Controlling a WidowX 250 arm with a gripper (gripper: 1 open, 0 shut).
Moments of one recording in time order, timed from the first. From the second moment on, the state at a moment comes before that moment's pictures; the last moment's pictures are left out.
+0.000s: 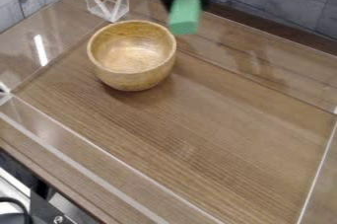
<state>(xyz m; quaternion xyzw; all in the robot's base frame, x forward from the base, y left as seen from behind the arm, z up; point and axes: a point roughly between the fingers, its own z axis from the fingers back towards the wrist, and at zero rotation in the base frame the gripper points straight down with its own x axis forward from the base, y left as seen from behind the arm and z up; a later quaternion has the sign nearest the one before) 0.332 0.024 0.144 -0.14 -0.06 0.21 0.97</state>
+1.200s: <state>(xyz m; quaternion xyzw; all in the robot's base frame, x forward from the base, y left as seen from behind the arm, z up) 0.311 -0.025 0.123 -0.12 -0.05 0.02 0.99</state>
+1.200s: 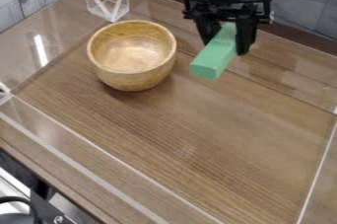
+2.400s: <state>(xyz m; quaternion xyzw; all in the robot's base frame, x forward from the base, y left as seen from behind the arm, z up) 0.300 -0.038 0.105 -0.10 -0.04 -0.02 0.99</state>
